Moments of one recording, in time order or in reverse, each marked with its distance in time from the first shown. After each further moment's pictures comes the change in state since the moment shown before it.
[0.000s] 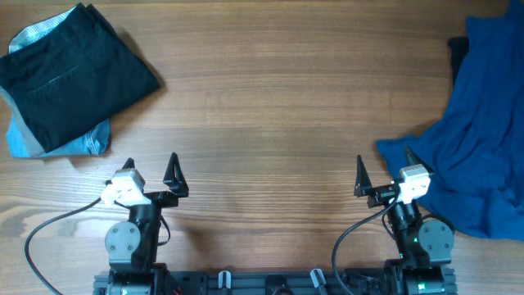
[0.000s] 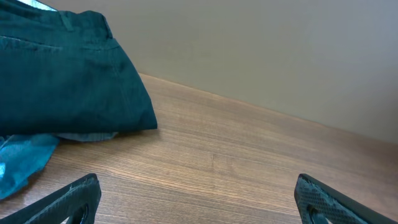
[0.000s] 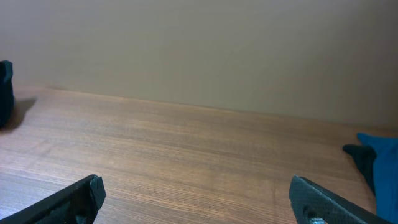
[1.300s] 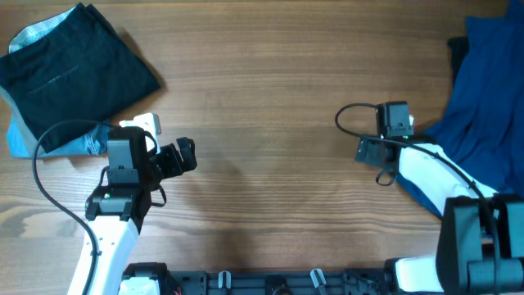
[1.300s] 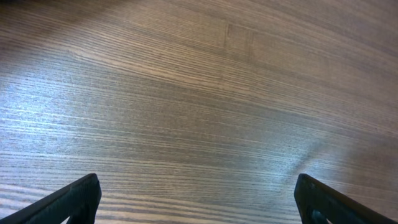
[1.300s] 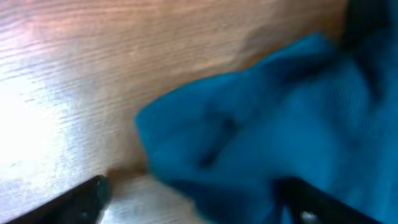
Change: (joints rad) left arm 0.000 1.011 0.586 -0.354 0.150 0.001; right arm -0.003 1.584 0.738 -0.440 0.404 0.365
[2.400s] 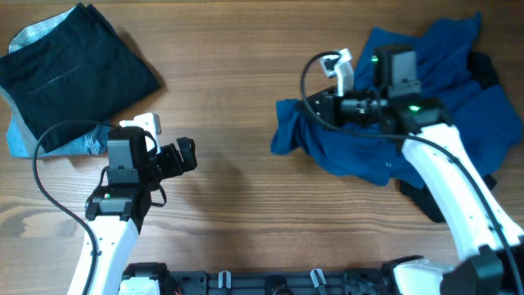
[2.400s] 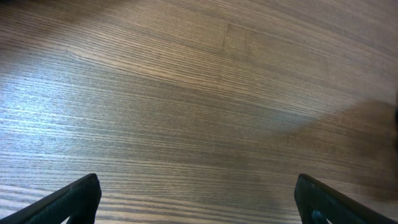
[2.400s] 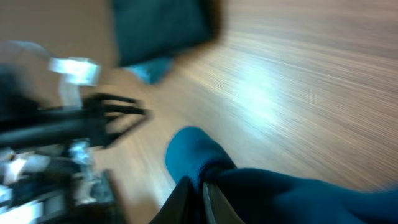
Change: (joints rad) left arm 0.000 0.000 0.000 0.000 0.003 0.000; right arm 0.171 -0.122 0.434 -0.134 -1.063 -0.241
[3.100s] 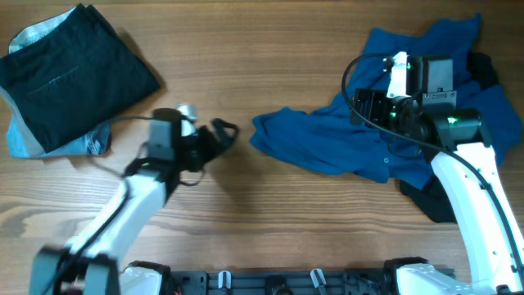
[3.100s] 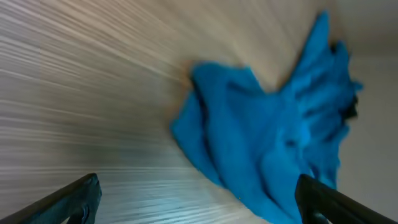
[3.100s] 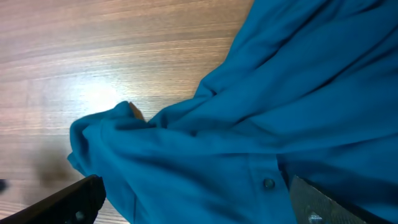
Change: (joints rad) left arm -0.233 0.387 0.019 0.399 0.313 -0.571; right arm -0.127 -0.140 0.016 -0.248 0.695 0.099
